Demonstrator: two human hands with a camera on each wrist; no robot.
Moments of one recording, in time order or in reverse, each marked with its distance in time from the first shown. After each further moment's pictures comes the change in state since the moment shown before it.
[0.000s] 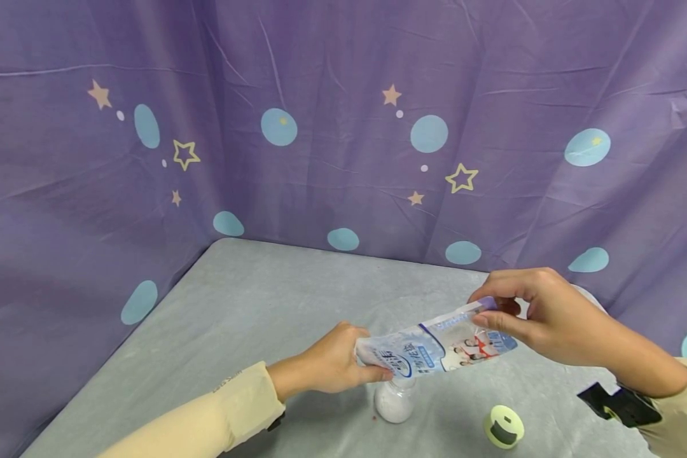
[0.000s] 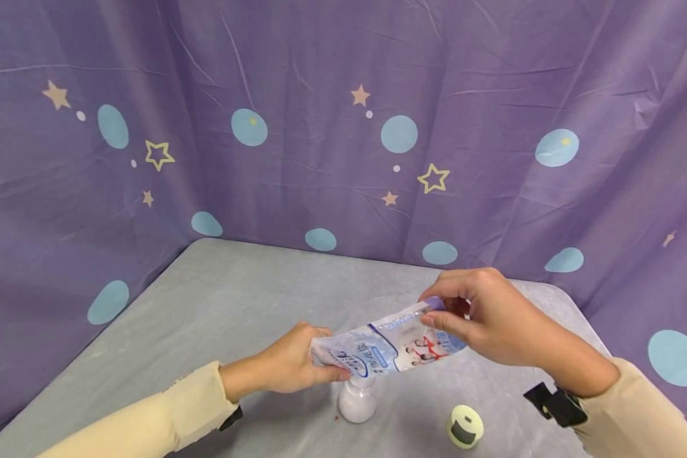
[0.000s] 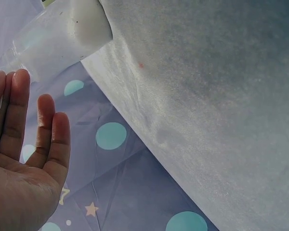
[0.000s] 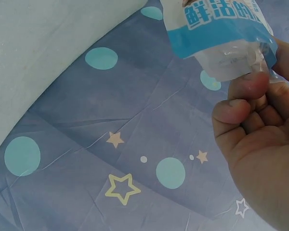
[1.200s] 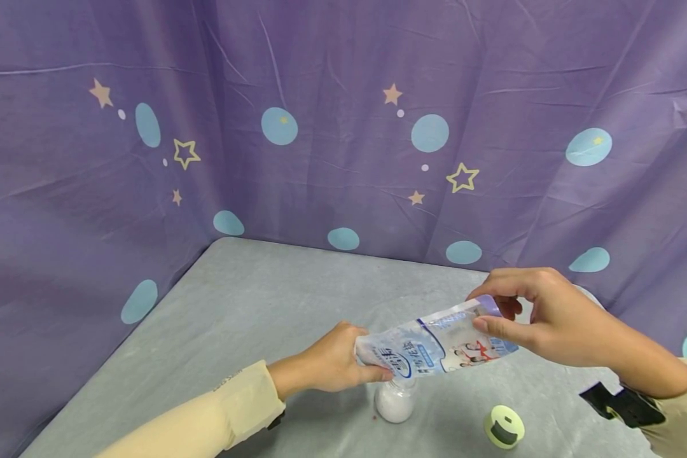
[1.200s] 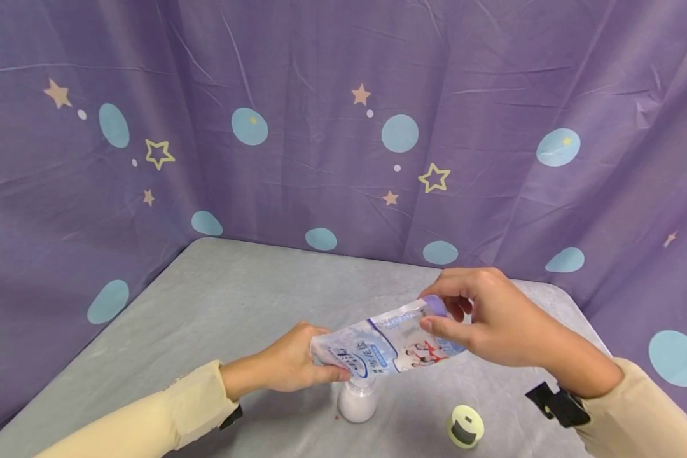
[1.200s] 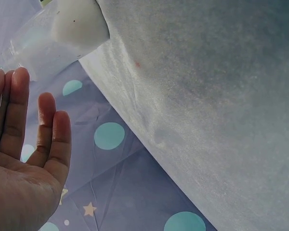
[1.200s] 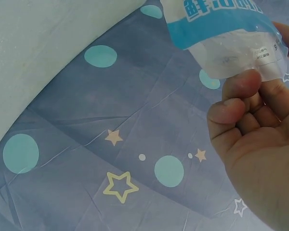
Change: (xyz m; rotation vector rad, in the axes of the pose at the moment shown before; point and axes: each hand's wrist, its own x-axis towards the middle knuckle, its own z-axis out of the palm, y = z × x) left_hand 0.000 -0.001 0.000 -0.050 -0.029 -0.029; right_hand -0.001 -0.002 0.000 0.008 -0.021 0.016
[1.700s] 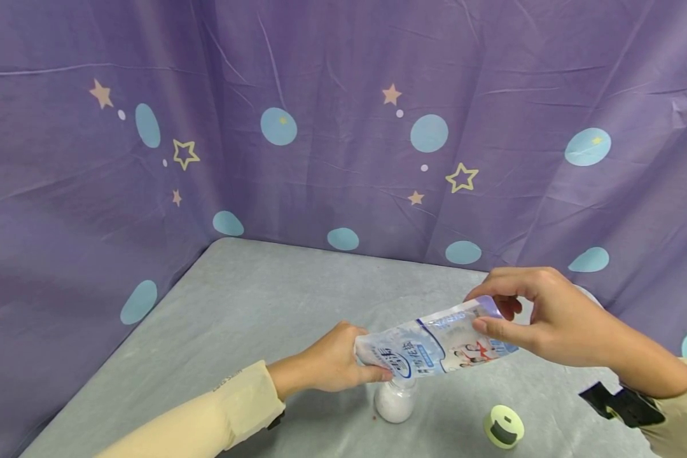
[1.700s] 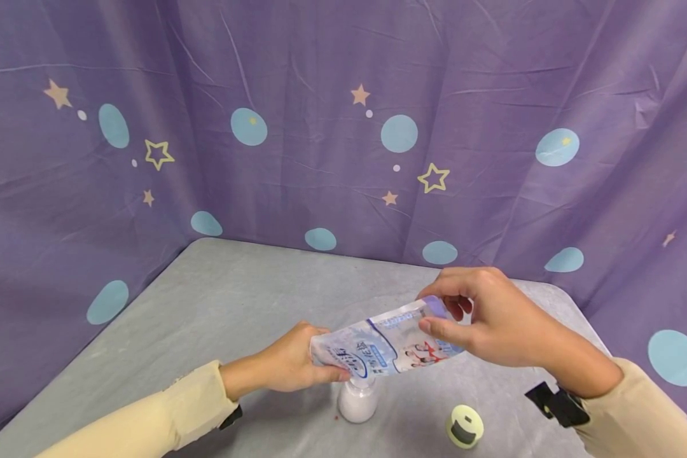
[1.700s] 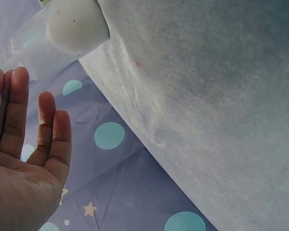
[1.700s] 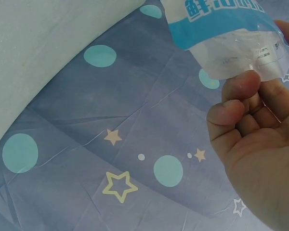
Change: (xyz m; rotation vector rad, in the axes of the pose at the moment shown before) left_hand 0.000 0.001 0.000 -0.005 0.000 -0.010; right_hand 0.001 -0.002 -0.002 -0.015 0.008 -0.014
